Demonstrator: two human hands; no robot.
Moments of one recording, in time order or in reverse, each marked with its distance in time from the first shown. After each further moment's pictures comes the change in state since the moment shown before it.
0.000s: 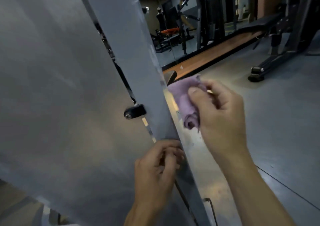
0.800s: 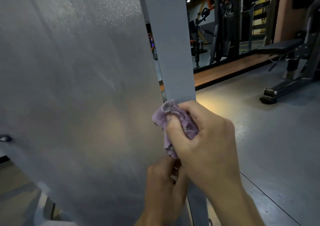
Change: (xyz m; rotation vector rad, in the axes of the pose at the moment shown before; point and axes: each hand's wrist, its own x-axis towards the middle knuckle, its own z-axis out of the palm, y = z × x) left_hand -0.004 -0.025 -0.011 0.125 -0.009 0.005; right_hand -0.027 -0.016 0.054 -0.432 -0.139 -0.241
